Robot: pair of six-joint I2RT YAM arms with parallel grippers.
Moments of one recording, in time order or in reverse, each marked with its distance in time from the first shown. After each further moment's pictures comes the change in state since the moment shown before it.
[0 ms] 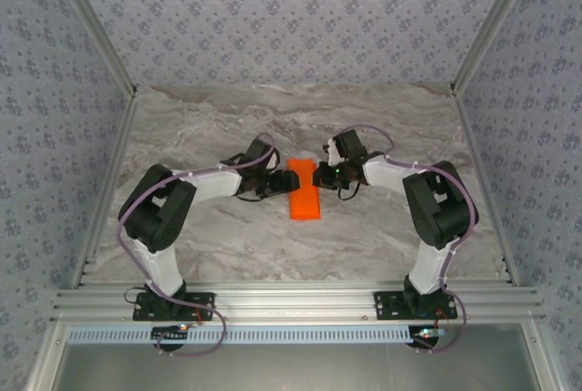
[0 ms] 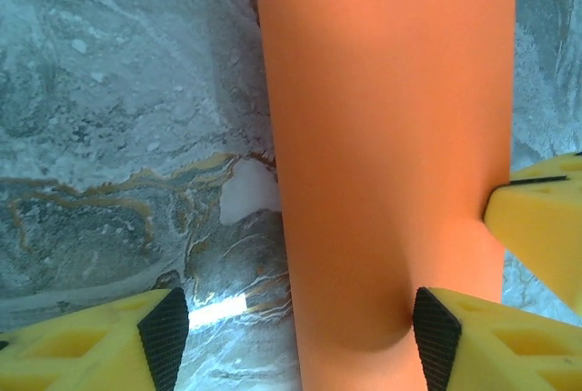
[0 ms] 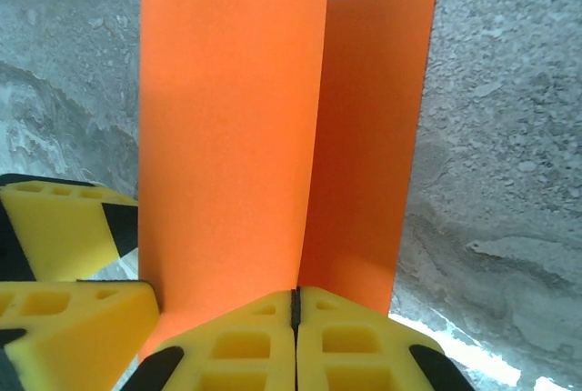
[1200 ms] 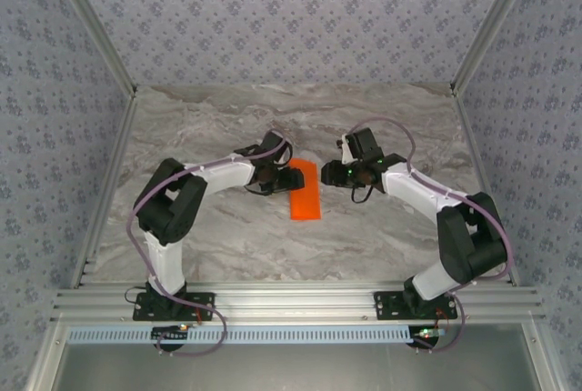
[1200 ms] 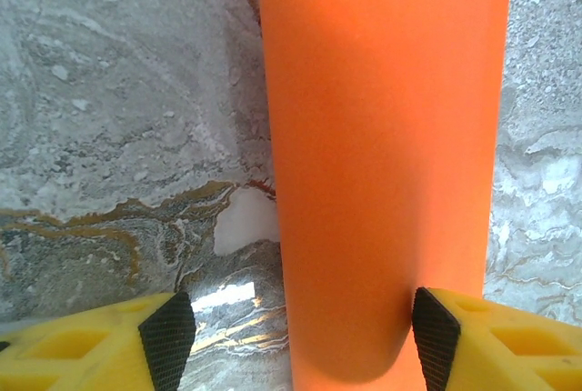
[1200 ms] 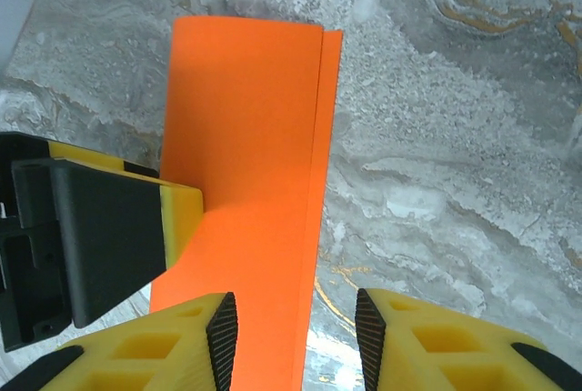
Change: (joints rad) left arm -0.047 0.103 0.201 -0.247 -0.104 0.013; right arm 0.001 -0.287 -0.078 -0.155 0.187 -0.060
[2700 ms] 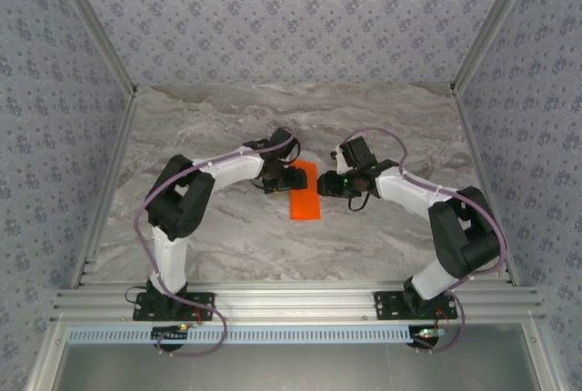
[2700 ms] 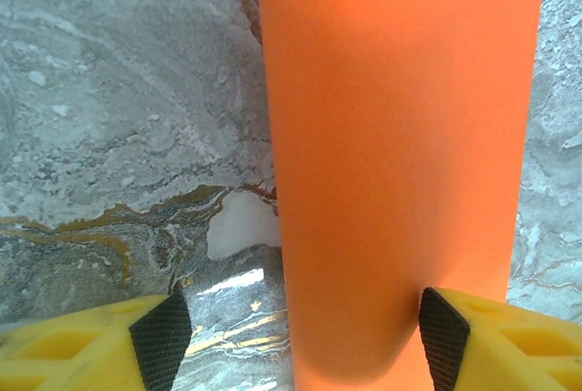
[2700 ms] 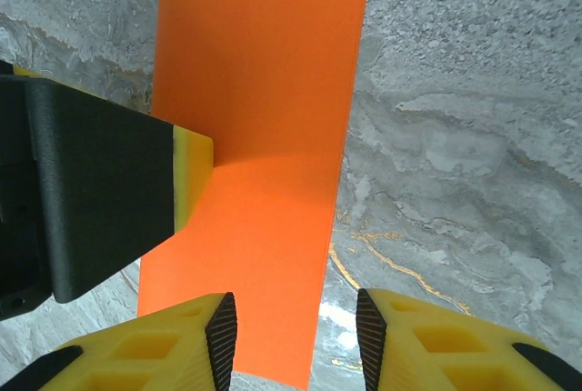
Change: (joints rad) left arm -0.018 0.072 0.133 -0.161 -0.035 0.037; right arm 0.037 0.047 -0.042 0.032 -0.048 0.005
